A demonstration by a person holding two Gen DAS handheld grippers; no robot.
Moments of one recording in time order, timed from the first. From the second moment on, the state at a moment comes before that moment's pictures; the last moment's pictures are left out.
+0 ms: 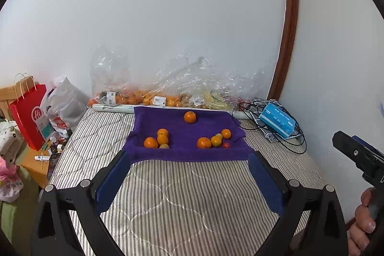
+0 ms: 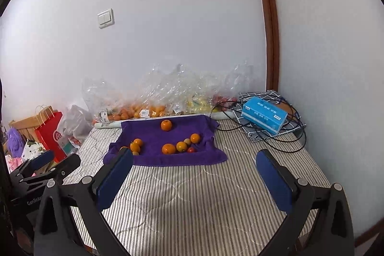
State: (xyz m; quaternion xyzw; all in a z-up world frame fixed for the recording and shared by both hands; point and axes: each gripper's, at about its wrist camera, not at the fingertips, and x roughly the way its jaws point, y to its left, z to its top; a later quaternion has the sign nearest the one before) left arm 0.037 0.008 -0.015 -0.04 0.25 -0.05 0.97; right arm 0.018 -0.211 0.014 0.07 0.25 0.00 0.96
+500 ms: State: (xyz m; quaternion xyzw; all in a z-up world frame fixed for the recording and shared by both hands) left arm 0.036 0.008 -0.015 -0.04 0.25 -0.05 0.97; right arm 0.014 -0.213 0.012 0.06 0.26 0.00 0.96
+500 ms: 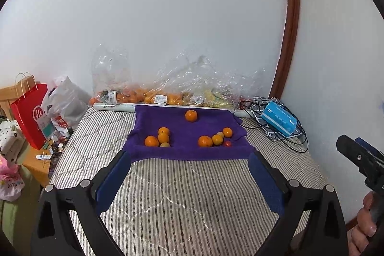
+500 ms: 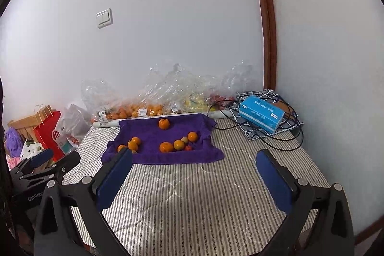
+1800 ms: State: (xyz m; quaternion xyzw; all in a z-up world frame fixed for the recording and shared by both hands) left arm 0.032 0.008 -0.014 -0.03 0.25 -0.04 0.97; right arm 0.008 -0.201 0.012 0.06 0.25 0.01 0.97
